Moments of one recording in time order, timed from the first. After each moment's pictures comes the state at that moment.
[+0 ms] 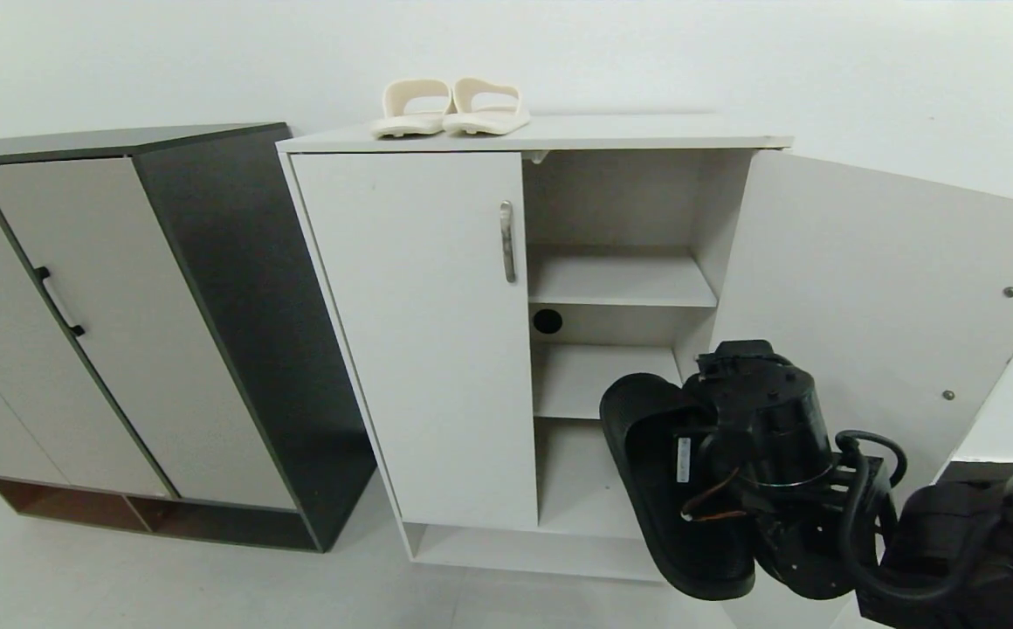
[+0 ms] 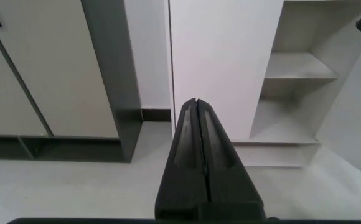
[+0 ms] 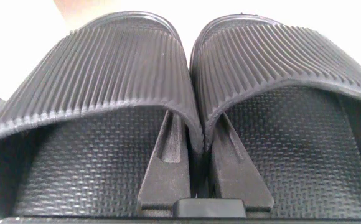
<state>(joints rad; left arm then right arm) 0.00 0.00 0.00 0.00 0.00 0.02 0.79 1.83 -0.76 -0.64 -0.73 0.31</state>
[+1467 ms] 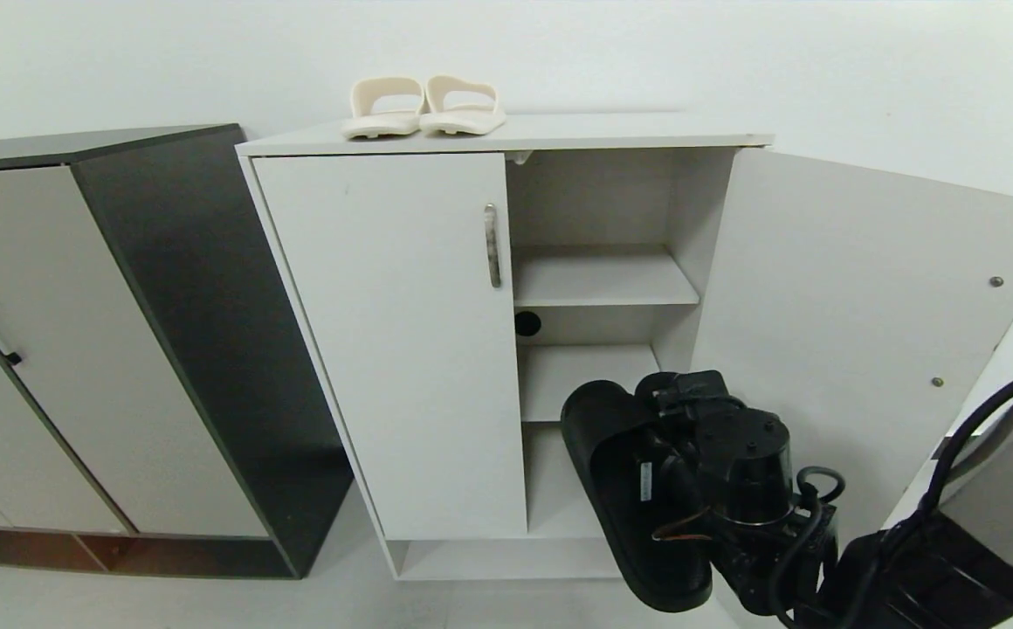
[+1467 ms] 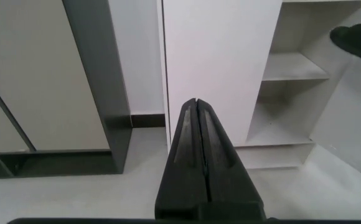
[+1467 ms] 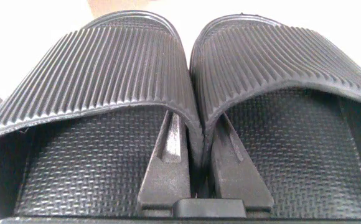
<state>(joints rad) 0.00 0.00 0.00 0.00 0.01 0.01 0.78 2.01 -0.66 -1.11 -0.61 0.15</state>
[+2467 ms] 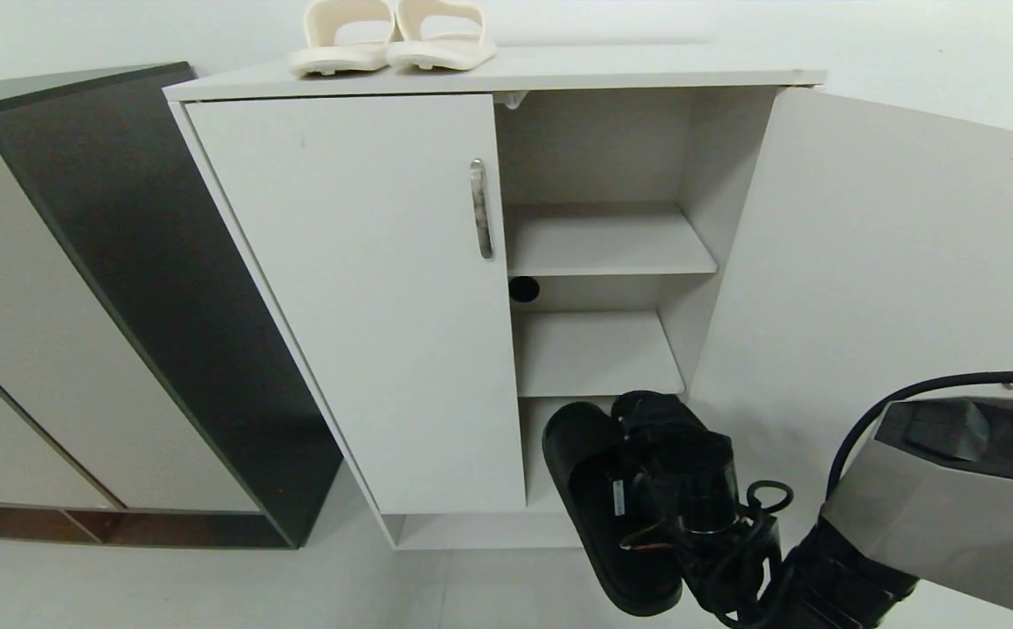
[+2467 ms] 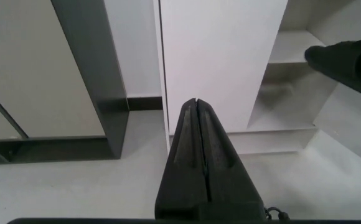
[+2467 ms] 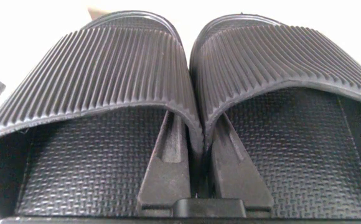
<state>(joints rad) 0.00 0.00 0.00 0.00 0.00 0.01 0.78 2.19 -0.74 -1.18 -0.56 0.12</state>
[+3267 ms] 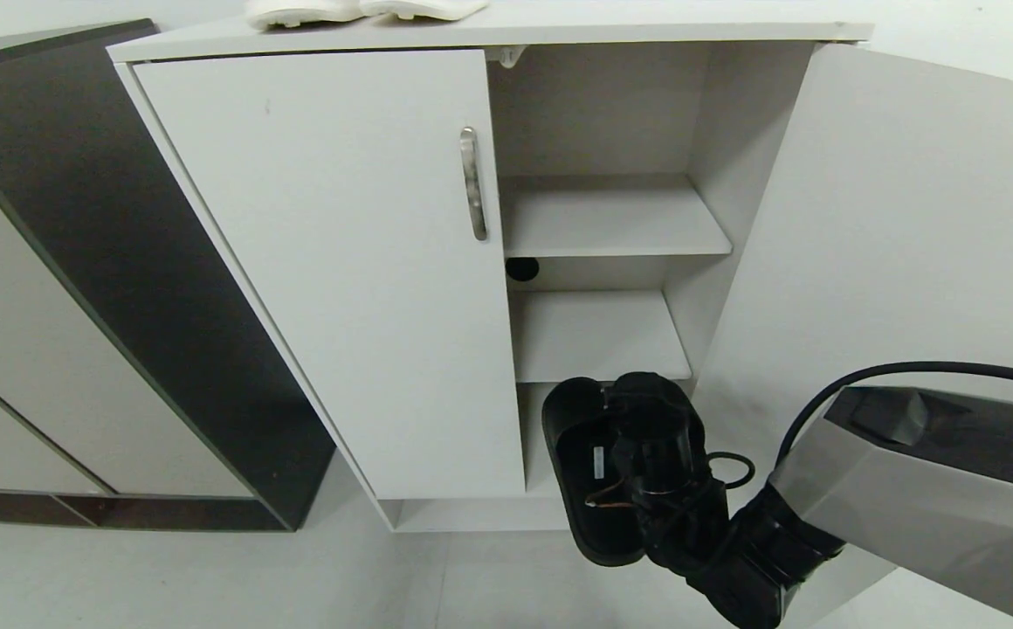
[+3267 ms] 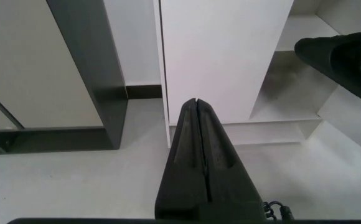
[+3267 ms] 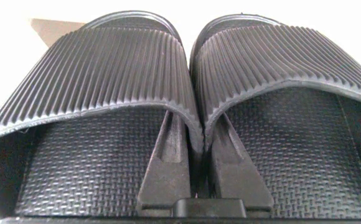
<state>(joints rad) 0.00 0.00 0.00 0.00 0.00 0.01 0.76 2.28 -0.97 -1.08 -0.67 0.14</state>
